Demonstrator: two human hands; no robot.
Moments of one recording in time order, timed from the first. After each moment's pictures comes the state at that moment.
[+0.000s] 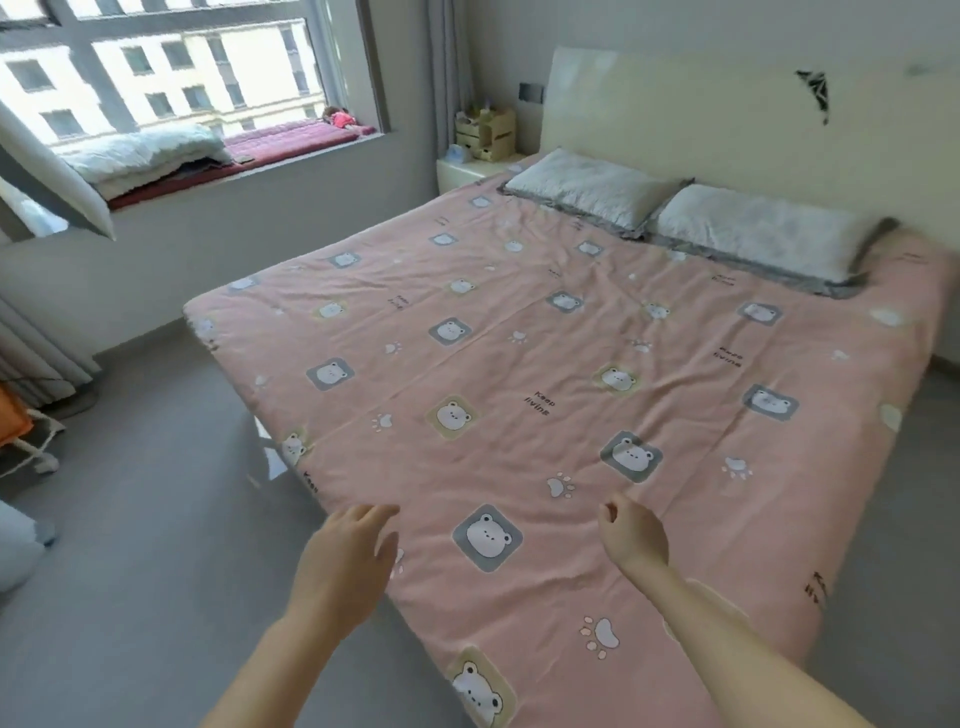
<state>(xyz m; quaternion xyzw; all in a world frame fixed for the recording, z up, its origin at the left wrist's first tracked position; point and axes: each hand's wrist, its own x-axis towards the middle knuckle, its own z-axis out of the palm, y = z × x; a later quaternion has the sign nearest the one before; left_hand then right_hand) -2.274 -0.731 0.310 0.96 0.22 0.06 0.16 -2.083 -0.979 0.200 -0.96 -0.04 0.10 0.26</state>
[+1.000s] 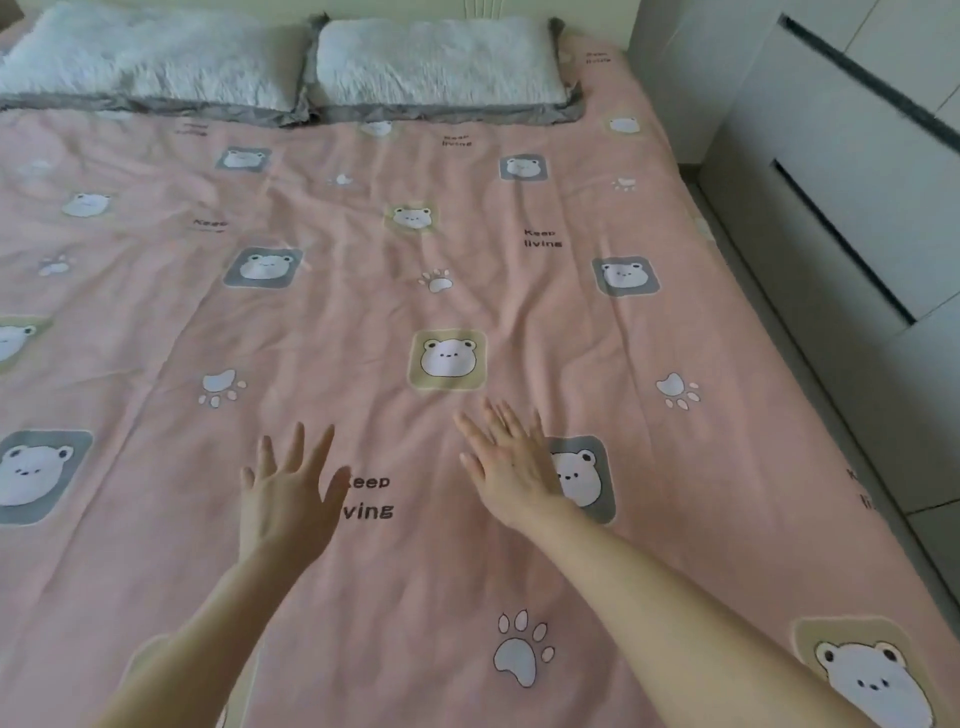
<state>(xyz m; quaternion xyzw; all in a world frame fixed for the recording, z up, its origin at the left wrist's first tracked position) -1.712 -0.661 -0.003 0.99 -0.09 -0.08 0.06 -1.755 -0.894 -0.017 -0.99 0.01 0.08 0.06</state>
